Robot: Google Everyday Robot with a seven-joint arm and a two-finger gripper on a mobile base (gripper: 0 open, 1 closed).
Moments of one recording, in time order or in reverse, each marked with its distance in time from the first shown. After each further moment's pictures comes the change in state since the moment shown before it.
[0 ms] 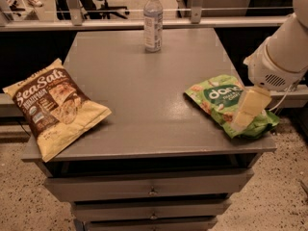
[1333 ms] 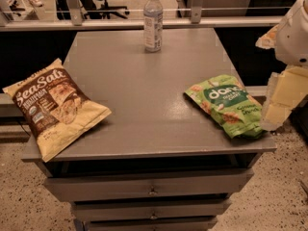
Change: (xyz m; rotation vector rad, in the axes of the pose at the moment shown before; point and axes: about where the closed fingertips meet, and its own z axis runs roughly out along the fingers) arm -0.011 0.037 -0.096 -0.063 0.029 -0.127
